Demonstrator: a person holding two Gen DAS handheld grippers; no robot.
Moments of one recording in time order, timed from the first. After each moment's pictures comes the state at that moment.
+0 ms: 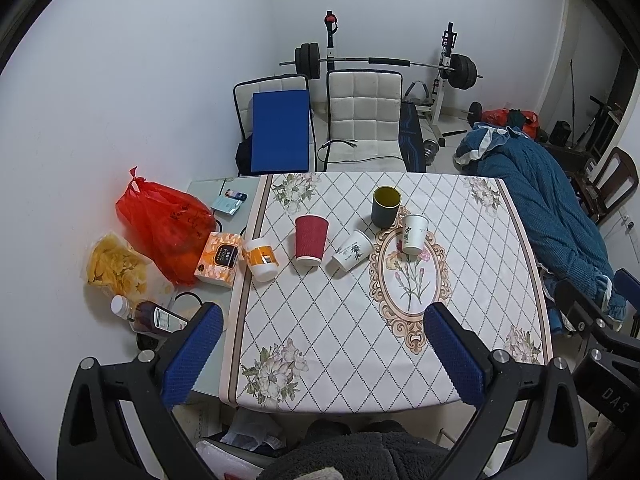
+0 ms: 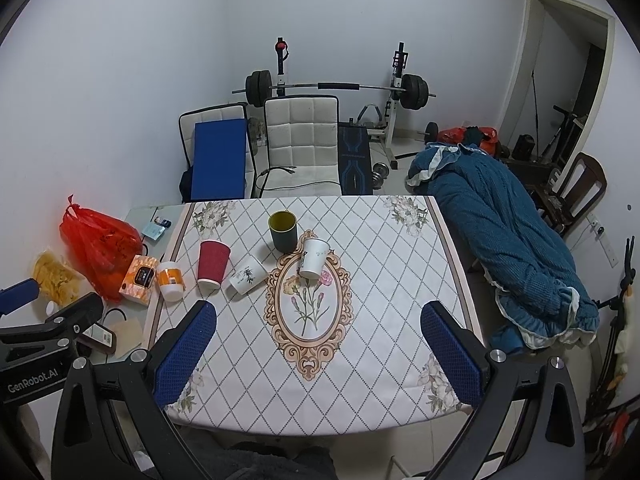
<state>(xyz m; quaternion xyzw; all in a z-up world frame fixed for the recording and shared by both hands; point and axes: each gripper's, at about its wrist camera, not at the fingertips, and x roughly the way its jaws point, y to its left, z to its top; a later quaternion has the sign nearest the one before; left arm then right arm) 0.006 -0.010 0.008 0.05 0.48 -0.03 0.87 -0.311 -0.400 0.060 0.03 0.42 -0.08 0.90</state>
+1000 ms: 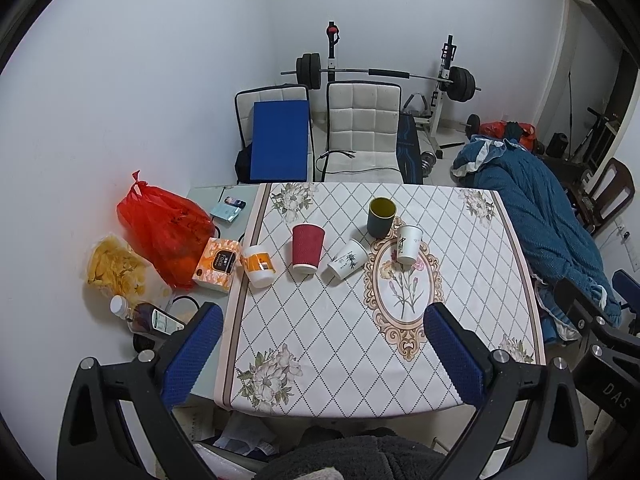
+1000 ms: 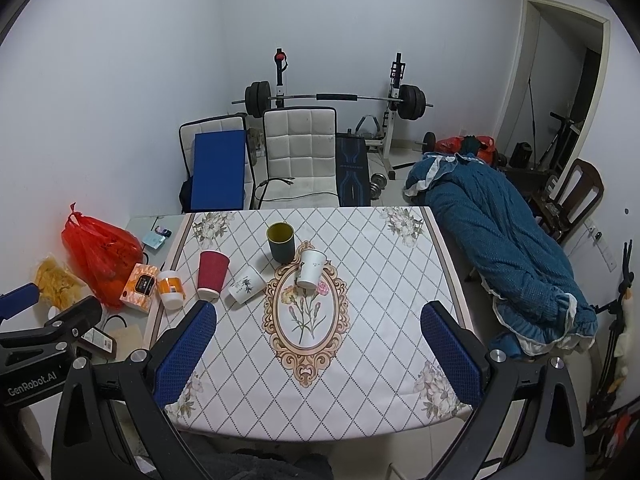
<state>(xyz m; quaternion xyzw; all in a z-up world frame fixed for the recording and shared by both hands) -0.005 -0.012 0.017 0.04 0.46 -0.03 0.89 -0.312 -0.404 0.086 0.03 0.40 -0.08 0.91</state>
